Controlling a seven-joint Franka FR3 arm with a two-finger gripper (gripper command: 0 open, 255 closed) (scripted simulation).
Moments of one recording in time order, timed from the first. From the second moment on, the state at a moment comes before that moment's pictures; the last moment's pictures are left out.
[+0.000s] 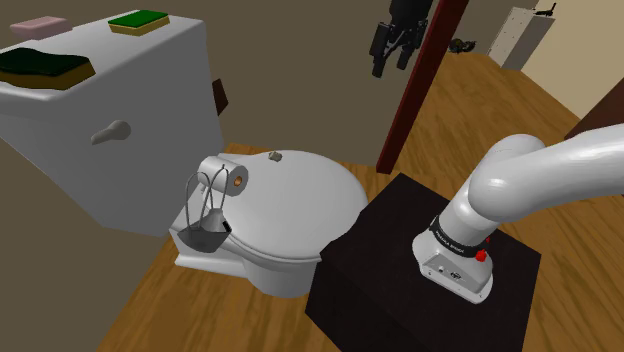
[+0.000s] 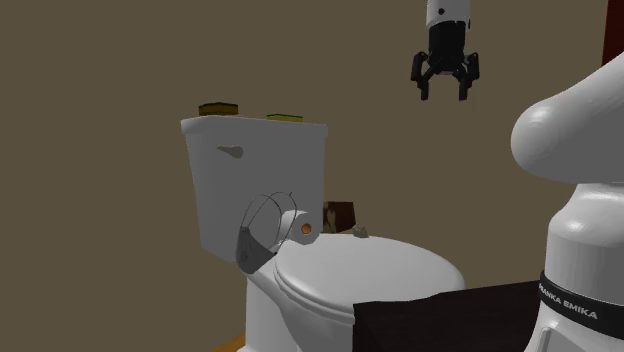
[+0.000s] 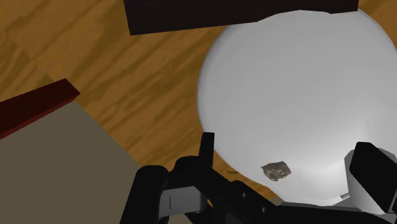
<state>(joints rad) -0.01 -0.75 0.02 -2.33 0.00 1.59 0.14</state>
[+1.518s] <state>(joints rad) -0.08 -0.39 0.66 -2.28 0.06 1.97 1.01</state>
